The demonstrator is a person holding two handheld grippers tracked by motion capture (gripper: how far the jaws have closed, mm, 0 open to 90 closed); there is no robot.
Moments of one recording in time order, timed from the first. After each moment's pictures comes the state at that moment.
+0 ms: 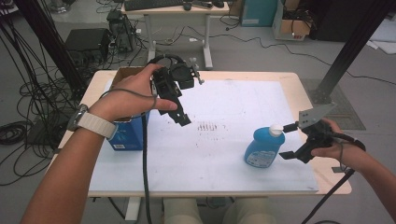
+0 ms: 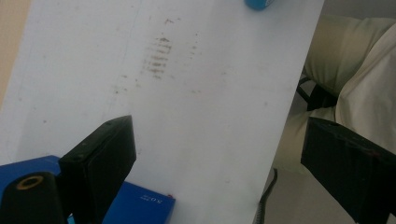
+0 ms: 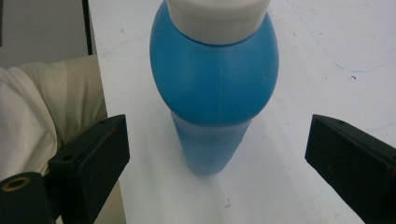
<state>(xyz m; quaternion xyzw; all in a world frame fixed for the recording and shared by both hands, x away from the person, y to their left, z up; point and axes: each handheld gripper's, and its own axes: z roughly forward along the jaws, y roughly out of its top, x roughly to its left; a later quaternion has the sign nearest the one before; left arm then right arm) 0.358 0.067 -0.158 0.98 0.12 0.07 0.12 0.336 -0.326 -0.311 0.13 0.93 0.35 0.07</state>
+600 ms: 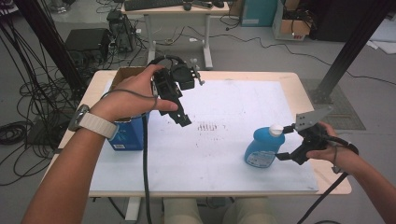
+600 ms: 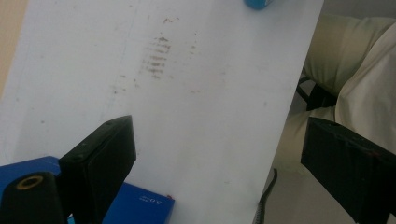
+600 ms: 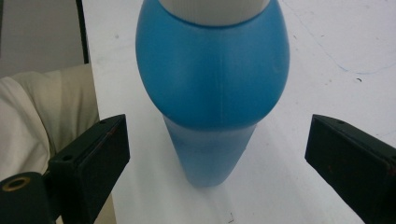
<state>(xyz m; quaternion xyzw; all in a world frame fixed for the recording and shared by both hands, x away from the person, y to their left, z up) 0.359 0.066 -0.161 0.98 0.12 0.07 0.12 0.332 -0.322 -0.326 0.17 0.92 0.36 0.05</state>
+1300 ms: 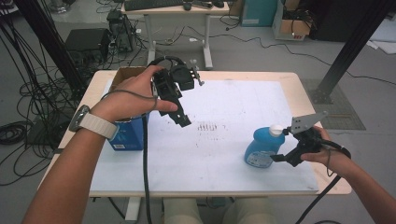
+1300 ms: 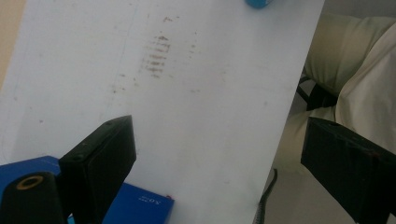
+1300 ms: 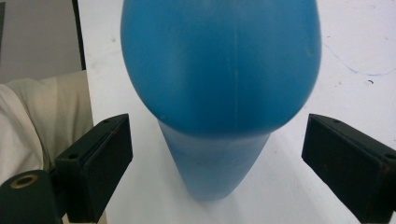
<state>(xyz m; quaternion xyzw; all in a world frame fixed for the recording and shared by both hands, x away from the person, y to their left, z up) 0.360 0.066 -0.163 0.98 0.12 0.06 0.12 0.334 -0.314 -0.345 0.18 0.90 0.39 0.06</state>
